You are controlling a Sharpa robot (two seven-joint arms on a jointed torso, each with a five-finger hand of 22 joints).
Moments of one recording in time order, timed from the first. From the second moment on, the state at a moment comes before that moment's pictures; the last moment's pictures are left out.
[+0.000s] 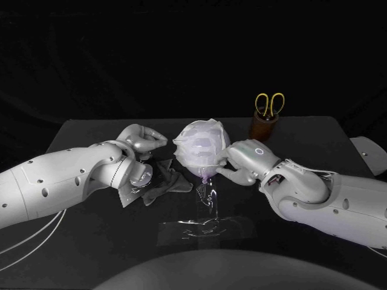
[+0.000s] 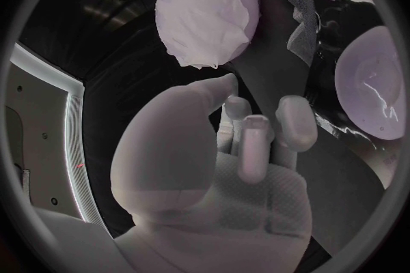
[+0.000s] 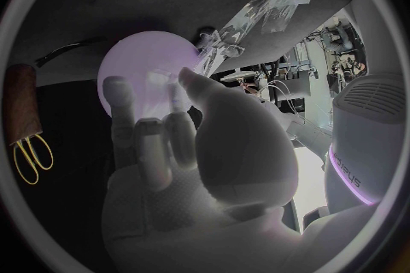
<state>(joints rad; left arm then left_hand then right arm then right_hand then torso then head) 1.06 -0.82 -0.04 1.47 -0.53 -0.57 -0.12 1.41 -0.17 0.68 0.06 0.05 0.99 0.09 0.54 0.27 1.07 0.01 1.25 0.77 1.46 -0.04 1.55 1.31 0.10 1.27 0.08 1.34 1.26 1.06 -0.83 -0.18 1.69 -1.81 -0.60 -0.21 1.35 -0.14 0.43 0.04 0.05 1.06 0.13 0.12 0.38 1.46 0.06 1.40 1.31 1.46 0.01 1.54 1.31 0.13 1.17 0.11 0.71 1.31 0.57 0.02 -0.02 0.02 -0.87</state>
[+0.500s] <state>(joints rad) 1.06 -0.82 -0.04 1.47 -0.54 -0.54 -0.13 1.36 -0.18 0.74 0.06 0.05 0.84 0.14 0.46 0.33 0.83 0.06 1.05 0.52 1.39 0.00 1.51 1.22 0.12 1.09 0.09 1.22 1.10 1.06 -0.84 -0.18 1.69 -1.79 -0.62 -0.19 1.35 -0.14 0.43 0.04 0.05 1.06 0.14 0.11 0.38 1.44 0.06 1.37 1.31 1.46 0.01 1.54 1.31 0.14 1.16 0.11 0.67 1.31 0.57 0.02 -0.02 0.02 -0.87</state>
